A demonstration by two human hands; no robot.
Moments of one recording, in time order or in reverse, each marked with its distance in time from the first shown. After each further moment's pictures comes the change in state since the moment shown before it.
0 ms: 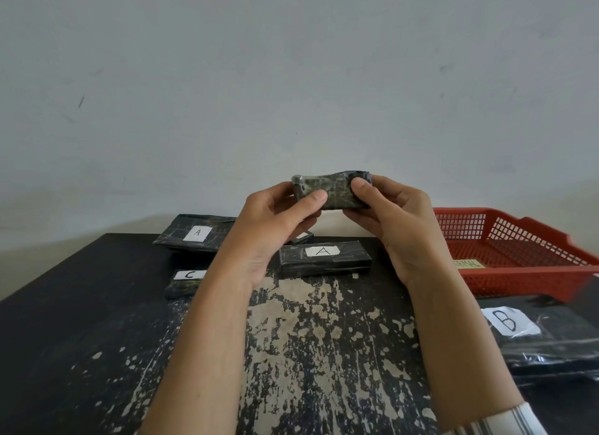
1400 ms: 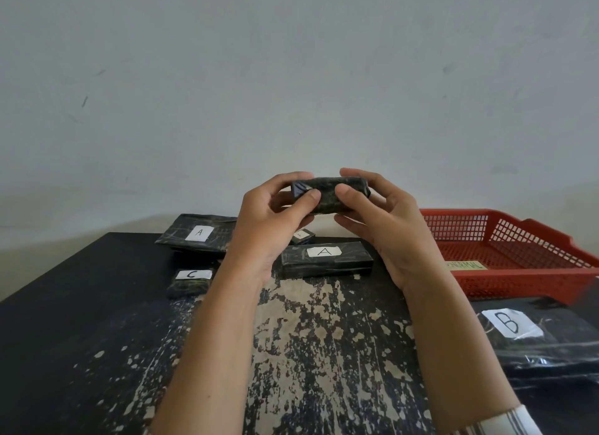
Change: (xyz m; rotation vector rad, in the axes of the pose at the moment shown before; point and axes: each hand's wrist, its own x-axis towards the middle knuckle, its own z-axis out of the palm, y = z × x) left_hand -0.001 0.000 0.007 0.026 0.154 0.104; right_hand -0.002 0.003 0.007 -0.097 -0.092 -0.015
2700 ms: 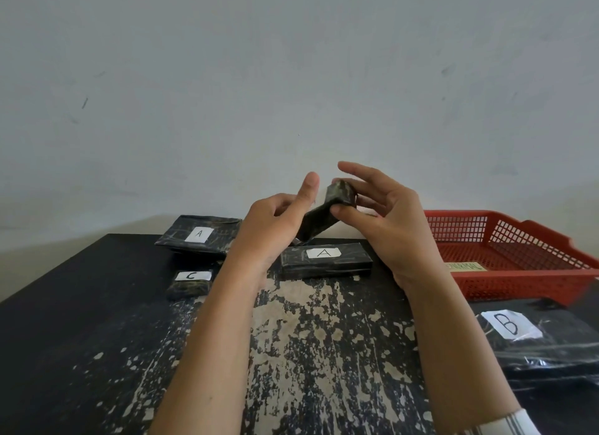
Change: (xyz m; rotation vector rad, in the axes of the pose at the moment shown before) left_hand 0.002 0.000 -0.002 0.401 -0.107 -0.124; right_hand -0.002 -0.001 -0.004 -0.300 -0.027 -0.234
